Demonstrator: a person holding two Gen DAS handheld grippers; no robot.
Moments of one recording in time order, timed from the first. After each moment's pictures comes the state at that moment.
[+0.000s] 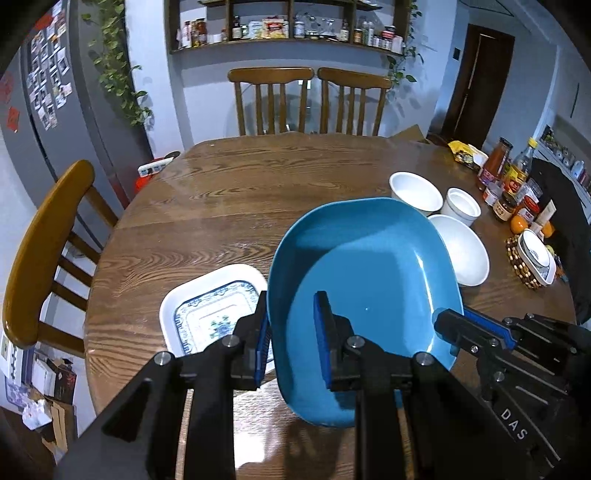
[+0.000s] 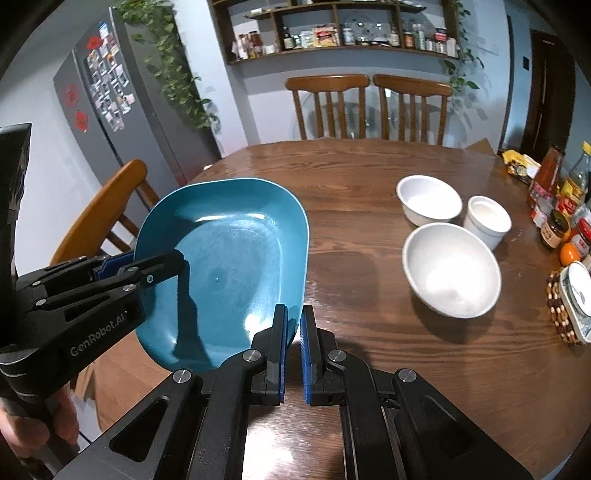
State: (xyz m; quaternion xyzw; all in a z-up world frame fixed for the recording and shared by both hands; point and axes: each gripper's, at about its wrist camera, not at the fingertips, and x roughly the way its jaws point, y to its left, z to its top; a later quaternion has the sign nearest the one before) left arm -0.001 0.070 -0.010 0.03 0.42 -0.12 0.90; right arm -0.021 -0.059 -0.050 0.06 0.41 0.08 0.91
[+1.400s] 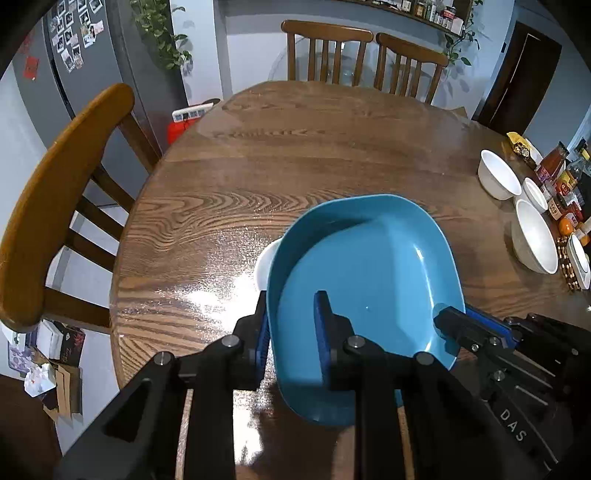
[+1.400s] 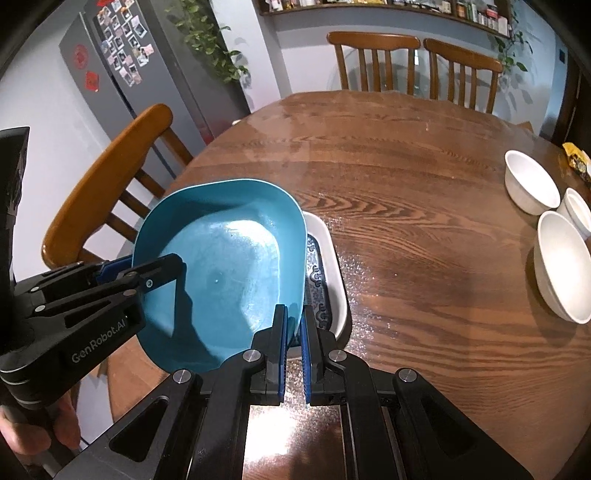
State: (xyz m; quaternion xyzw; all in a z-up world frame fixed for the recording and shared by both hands) left arm 0.048 0.176 -0.076 0.01 0.49 -0.07 0.87; right arm 0.036 0.052 -0.106 0.05 0.48 0.12 0.87
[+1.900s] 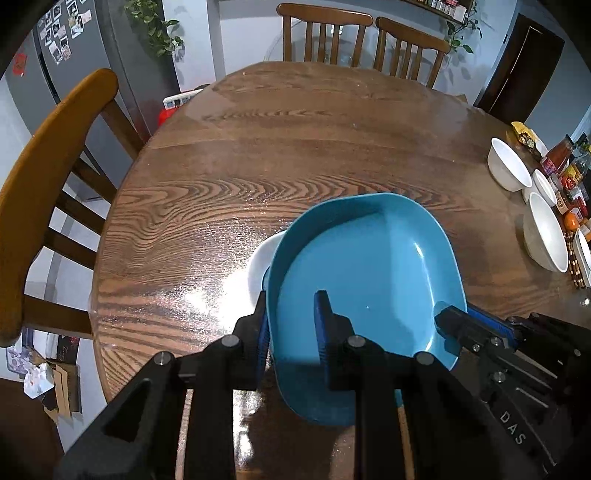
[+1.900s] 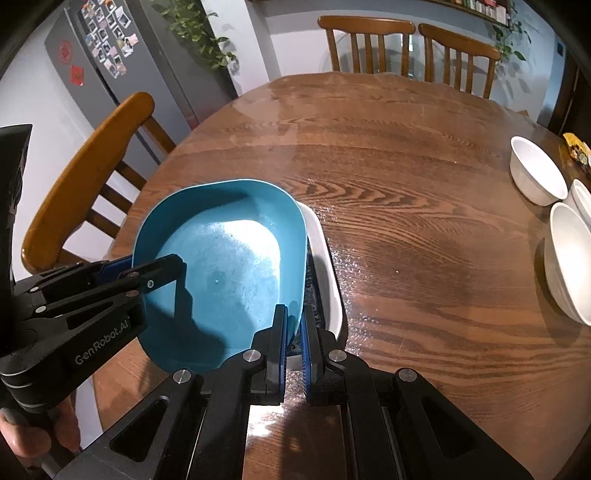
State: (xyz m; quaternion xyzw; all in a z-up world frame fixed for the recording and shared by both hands) left arm 0.069 0.174 -0.102 0.01 0.52 -0.07 0.85; right arm 0.056 0.055 -0.126 0.05 0.50 0.10 0.86
